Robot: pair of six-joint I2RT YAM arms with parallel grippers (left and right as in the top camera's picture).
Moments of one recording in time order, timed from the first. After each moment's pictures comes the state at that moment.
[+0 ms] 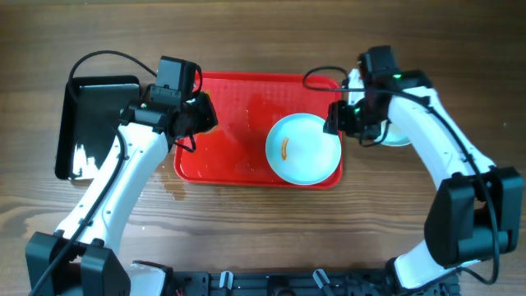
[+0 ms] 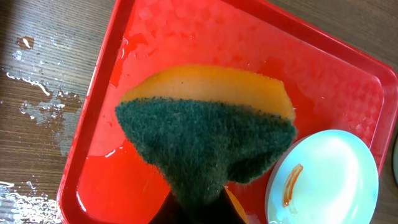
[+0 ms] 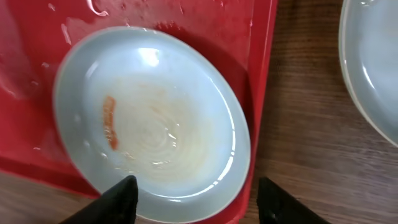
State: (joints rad) left arm -0.24 1.51 1.17 -0.76 0.05 -0.54; right arm 0.20 1.76 1.30 -0.98 -0.23 0.25
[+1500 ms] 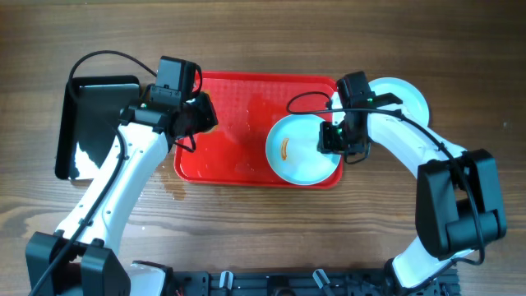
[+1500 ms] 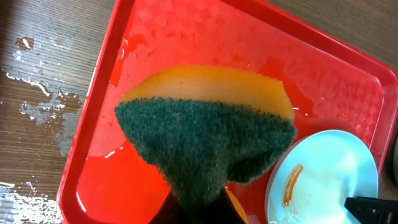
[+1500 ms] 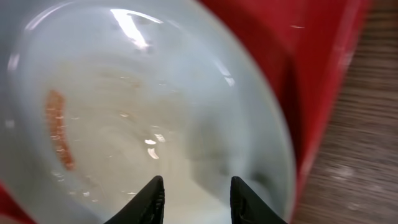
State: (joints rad) left arm -0.24 1.51 1.17 -0.76 0.05 -0.54; right arm 0.25 1.82 1.10 -0.72 -0.29 0.25
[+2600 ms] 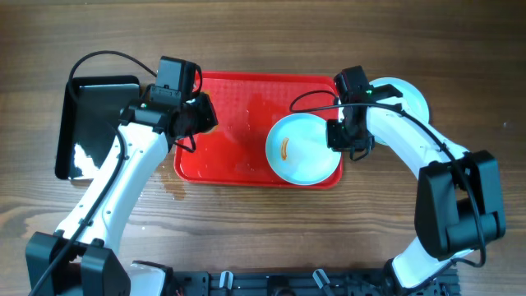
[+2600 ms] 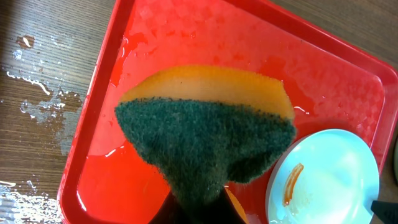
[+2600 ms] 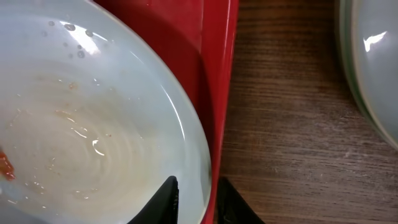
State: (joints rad) left arm -0.24 1.51 1.17 -0.76 0.05 -0.54; right arm 0.26 1.82 1.18 -0.87 -0.05 0.26
